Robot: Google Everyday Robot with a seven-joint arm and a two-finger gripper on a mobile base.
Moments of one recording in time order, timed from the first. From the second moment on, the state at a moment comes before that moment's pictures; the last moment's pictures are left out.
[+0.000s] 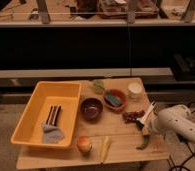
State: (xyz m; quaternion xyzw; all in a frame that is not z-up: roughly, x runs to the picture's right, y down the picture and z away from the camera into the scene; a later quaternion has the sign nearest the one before) arm 0.300 0.242 0.812 -0.22 0.14 0.68 0.68
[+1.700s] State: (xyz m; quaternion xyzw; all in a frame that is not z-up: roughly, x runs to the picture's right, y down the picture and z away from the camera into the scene) arm 0.302 0.248 0.818 -0.23 0.15 0.68 0.68
